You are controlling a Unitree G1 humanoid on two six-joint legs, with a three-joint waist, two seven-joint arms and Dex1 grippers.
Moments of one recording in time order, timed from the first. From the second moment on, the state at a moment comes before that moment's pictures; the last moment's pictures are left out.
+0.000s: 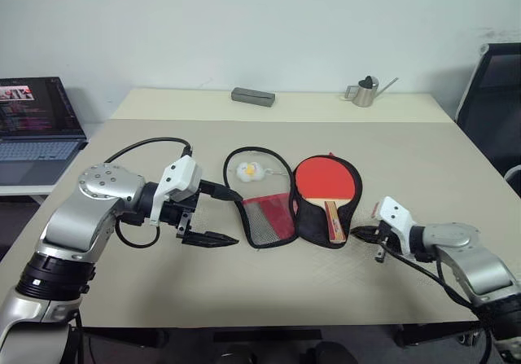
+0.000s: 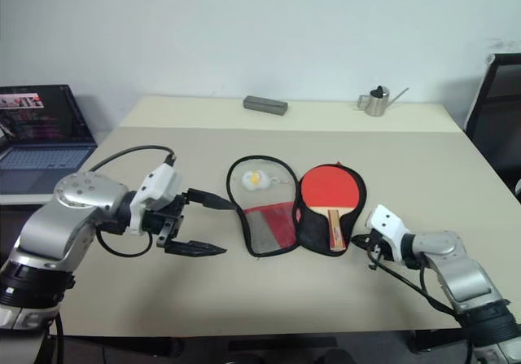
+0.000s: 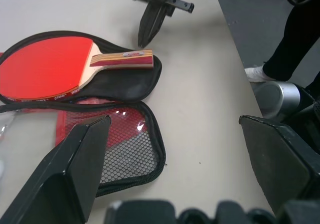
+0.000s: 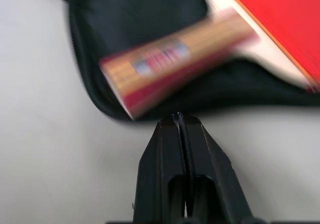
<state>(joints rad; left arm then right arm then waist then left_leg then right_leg) -0.50 0.90 -0.07 -0.11 -0.46 0.37 -1.47 -0.27 -0.73 0.17 -0.04 0.18 0.38 0.94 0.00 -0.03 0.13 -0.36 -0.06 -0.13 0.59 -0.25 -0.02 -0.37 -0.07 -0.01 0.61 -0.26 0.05</state>
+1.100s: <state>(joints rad) -0.33 0.91 0.11 0.17 -0.31 0.26 -1.14 -0.48 -0.72 0.06 -0.30 0.50 0.65 1.03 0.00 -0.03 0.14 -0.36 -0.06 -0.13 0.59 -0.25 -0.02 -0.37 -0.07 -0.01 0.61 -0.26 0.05</state>
